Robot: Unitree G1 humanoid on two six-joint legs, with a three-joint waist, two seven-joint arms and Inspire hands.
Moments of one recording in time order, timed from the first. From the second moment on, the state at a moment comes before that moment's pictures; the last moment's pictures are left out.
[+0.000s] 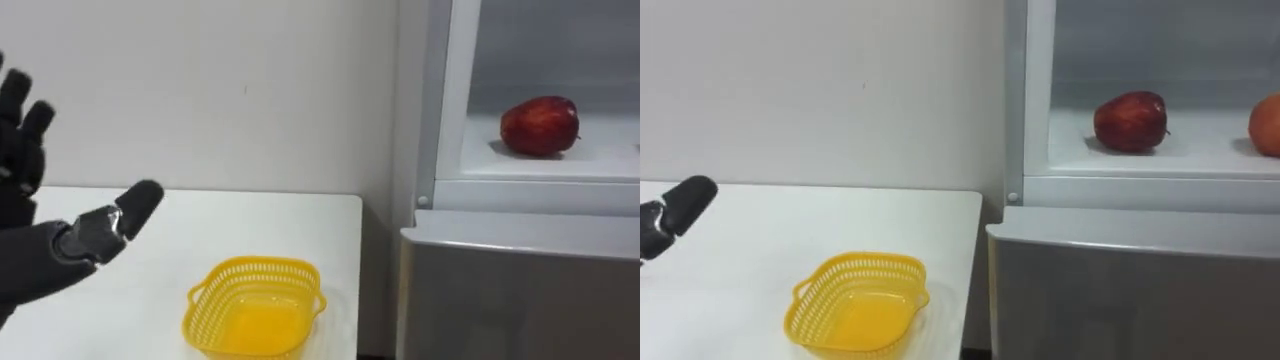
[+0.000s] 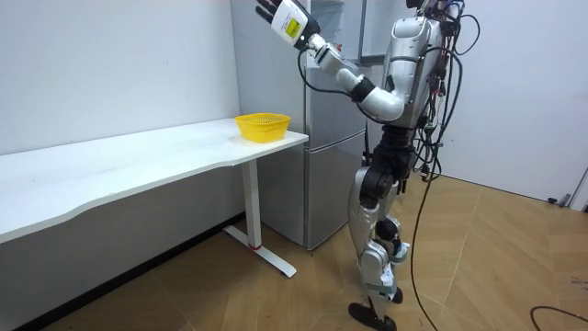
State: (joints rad) left arm 0.11 0.25 0.40 -0.59 -0.42 -0.03 0.01; right arm 0.14 -0.24 -0.05 1.33 -0.28 0.06 0.03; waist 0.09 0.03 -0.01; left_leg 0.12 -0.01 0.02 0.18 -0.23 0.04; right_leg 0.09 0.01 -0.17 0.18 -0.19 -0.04
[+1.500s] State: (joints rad) left arm 0.28 0.13 0.13 1.12 -0.32 -0.13 0.27; right arm 0.30 -0.18 -0.05 0.01 -0.05 0.13 -0.43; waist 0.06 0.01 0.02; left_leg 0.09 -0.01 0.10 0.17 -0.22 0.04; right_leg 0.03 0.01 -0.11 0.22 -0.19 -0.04
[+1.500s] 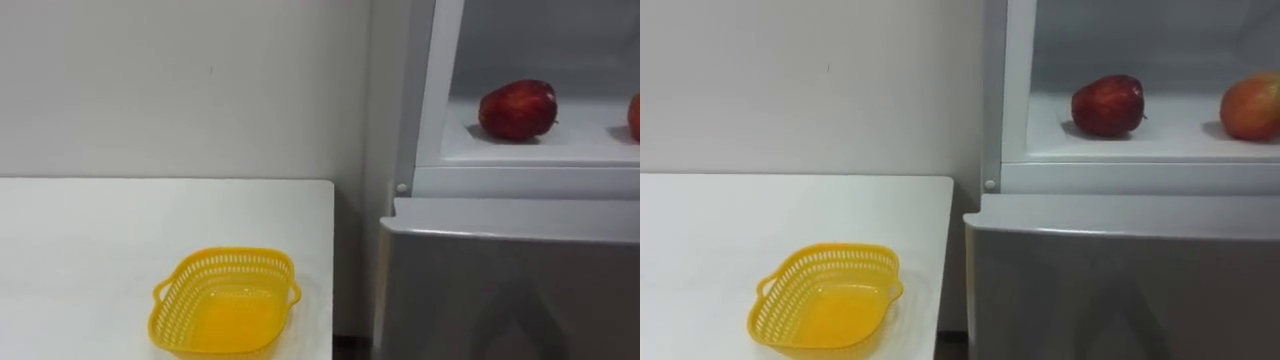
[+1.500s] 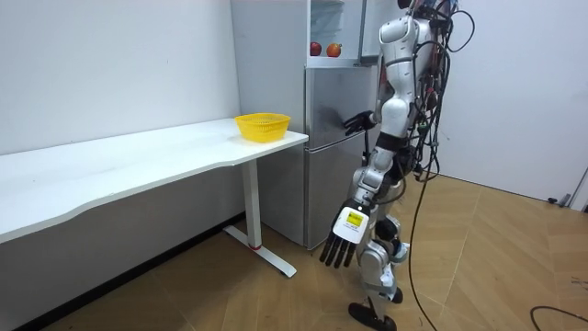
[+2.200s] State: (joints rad) left arm 0.25 0.15 0.05 1.24 -0.31 -0.18 0.24; right arm 0.28 -0.20 0.06 -0.29 -0.36 -0.11 -0.78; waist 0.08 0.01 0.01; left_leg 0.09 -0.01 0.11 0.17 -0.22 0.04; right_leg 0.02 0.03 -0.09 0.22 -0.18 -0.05
